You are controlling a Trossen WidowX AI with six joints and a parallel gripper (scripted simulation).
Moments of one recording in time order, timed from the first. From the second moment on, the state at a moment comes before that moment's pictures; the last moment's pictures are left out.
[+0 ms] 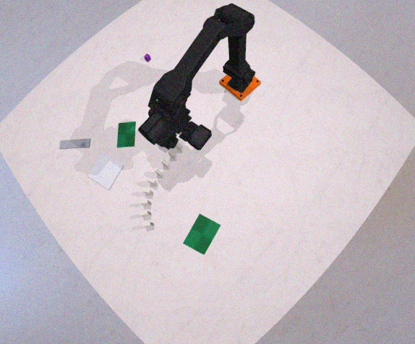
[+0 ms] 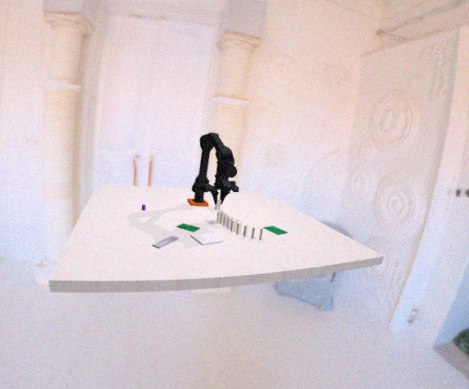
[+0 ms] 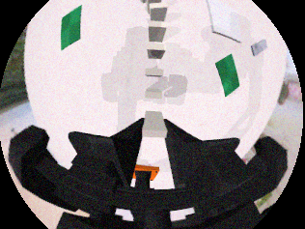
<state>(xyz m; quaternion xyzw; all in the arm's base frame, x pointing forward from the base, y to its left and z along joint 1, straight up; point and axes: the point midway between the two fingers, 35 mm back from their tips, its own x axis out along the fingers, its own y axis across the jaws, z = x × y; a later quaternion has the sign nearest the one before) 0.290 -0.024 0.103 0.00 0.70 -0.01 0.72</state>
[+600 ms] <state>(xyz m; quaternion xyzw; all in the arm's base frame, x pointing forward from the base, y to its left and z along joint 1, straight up) 0.283 -0.024 0.057 0.00 0.70 -0.01 0.72</state>
